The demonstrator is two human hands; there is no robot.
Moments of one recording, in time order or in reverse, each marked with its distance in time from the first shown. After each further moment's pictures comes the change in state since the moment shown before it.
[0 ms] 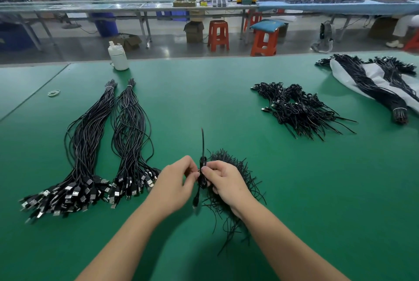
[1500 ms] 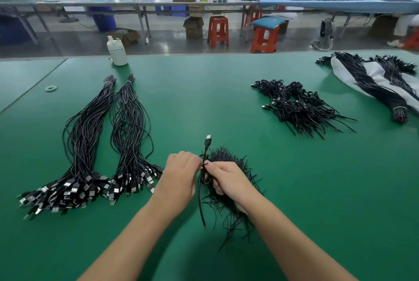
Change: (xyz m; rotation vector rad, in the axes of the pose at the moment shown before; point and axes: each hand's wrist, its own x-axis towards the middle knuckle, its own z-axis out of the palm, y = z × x) left_hand 0.001 -0.004 0.015 0.277 0.248 0.373; right_hand -0.001 -0.006 -0.004 -0.035 -0.108 0.044
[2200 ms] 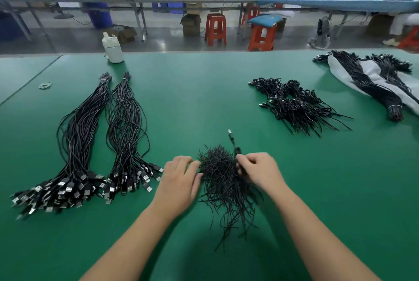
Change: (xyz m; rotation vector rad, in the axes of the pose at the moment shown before) left_hand -0.020 -0.020 0.043 0.185 -0.141 -0.042; right_hand 0.001 0.005 -0.074 -0.482 0.303 0.112
